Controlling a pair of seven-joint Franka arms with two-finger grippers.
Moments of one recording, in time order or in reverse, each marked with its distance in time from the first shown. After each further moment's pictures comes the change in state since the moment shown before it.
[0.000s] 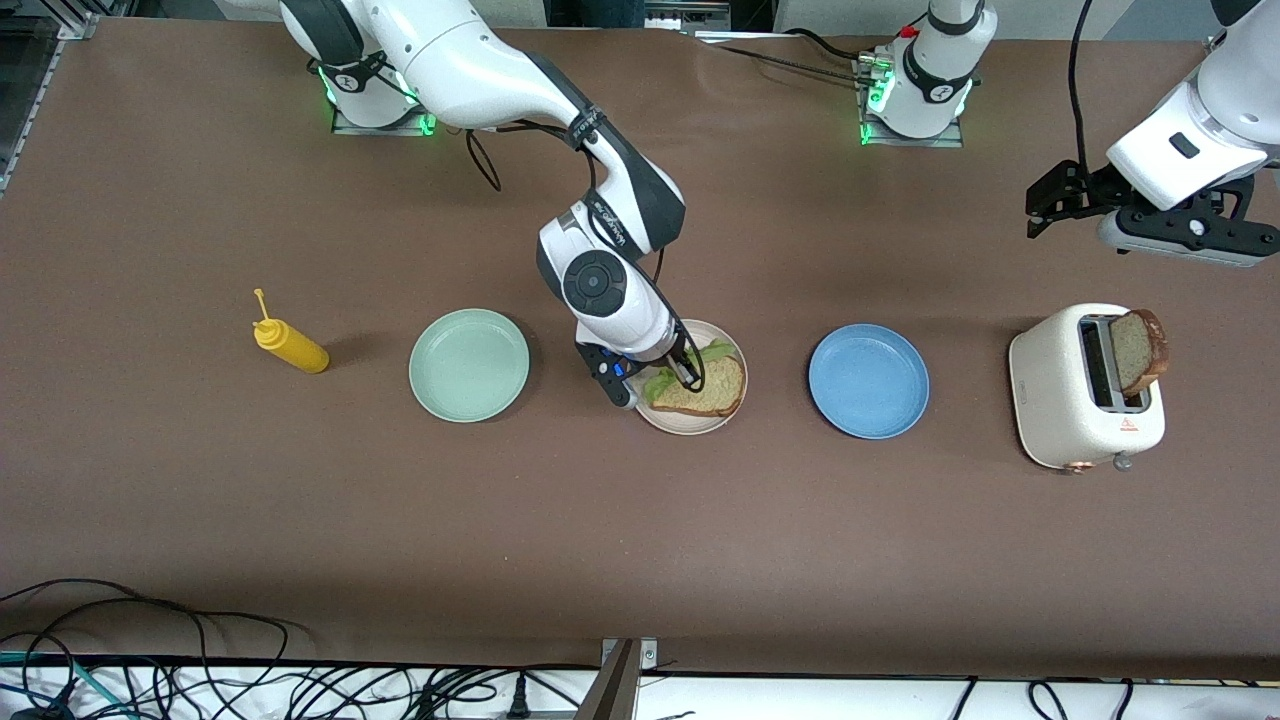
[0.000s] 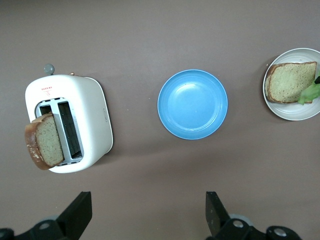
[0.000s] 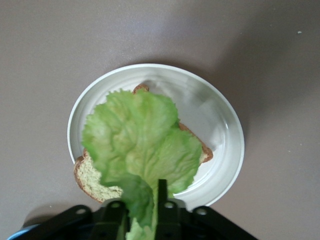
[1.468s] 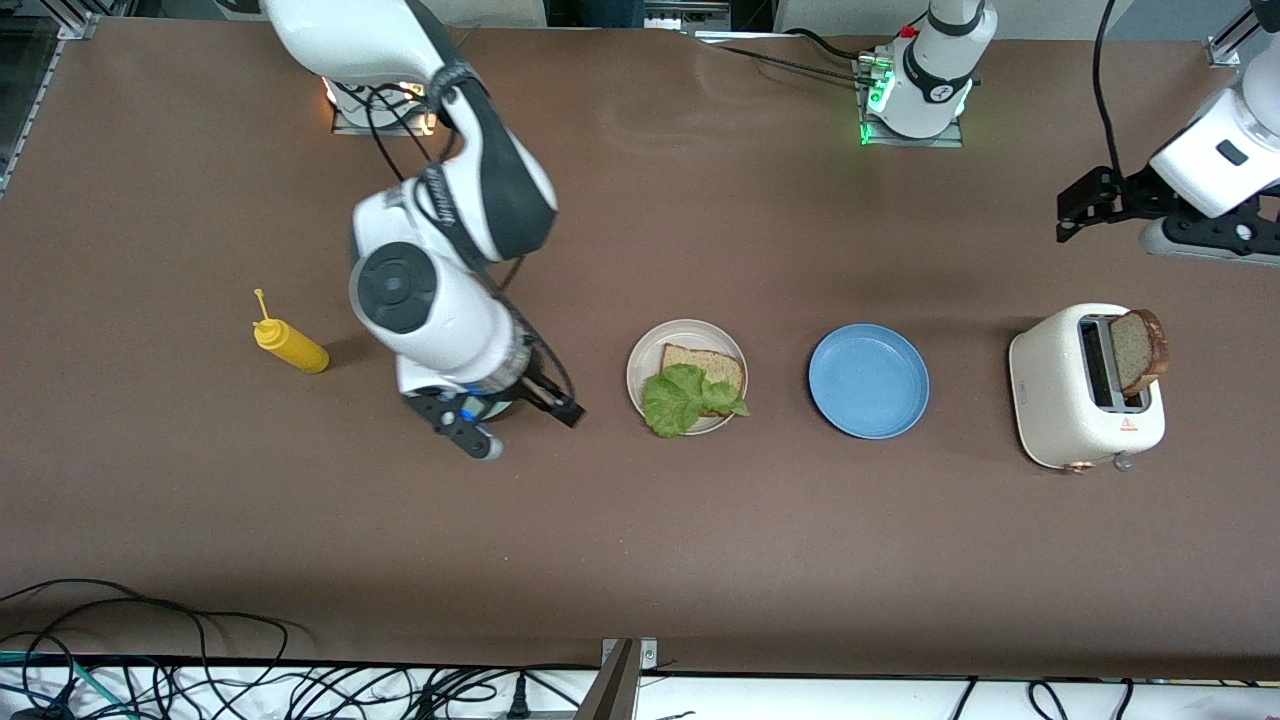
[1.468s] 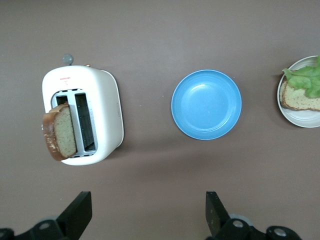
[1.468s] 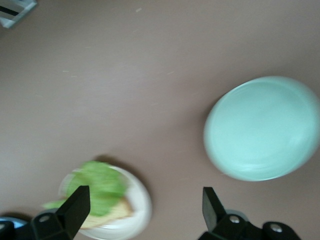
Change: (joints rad) left arm 0.072 0.004 0.005 0.001 0.000 -0.004 0.002; right arm -0.093 -0.217 -0.330 0.056 -0.003 -0.488 -0.701
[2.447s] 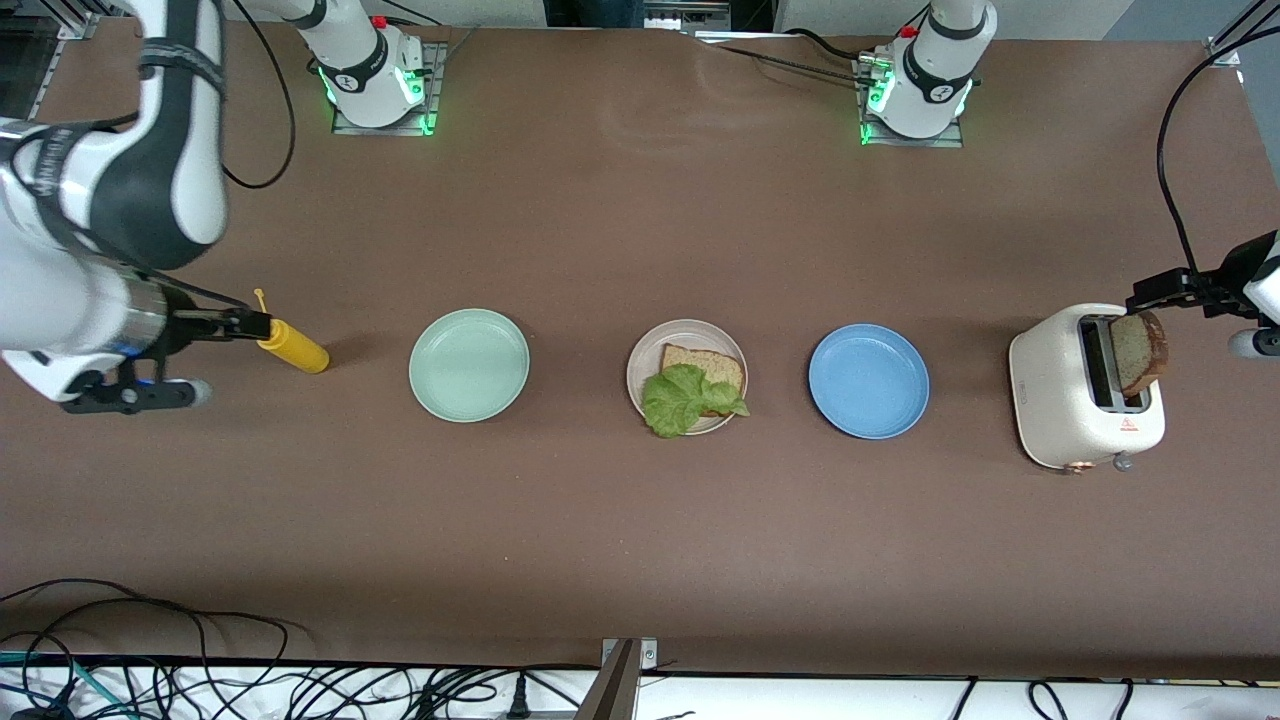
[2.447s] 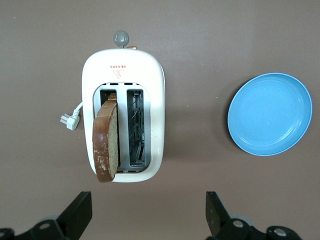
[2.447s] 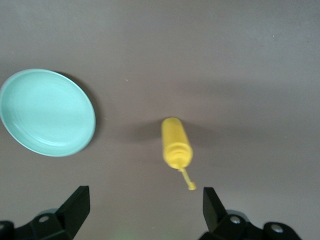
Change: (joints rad) left arm 0.216 0.206 0.011 0.002 0.006 0.119 0.113; right arm -0.014 -0.294 -0.417 -0.468 -0.153 -0.088 -1.102
